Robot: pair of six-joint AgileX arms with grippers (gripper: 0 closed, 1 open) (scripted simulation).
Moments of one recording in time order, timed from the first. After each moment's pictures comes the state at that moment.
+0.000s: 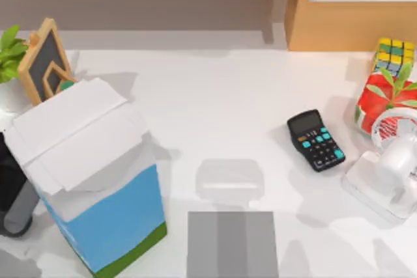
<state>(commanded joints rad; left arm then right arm) 0.05 1.70 0.76 -0.64 0.00 1.93 0.00 0.00 0.00 0.00 0.00 0.00</state>
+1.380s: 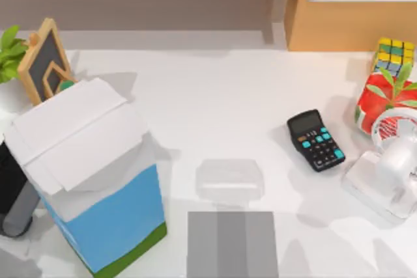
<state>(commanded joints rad) 0.05 1.70 0.76 -0.64 0.00 1.93 0.00 0.00 0.00 0.00 0.00 0.00</state>
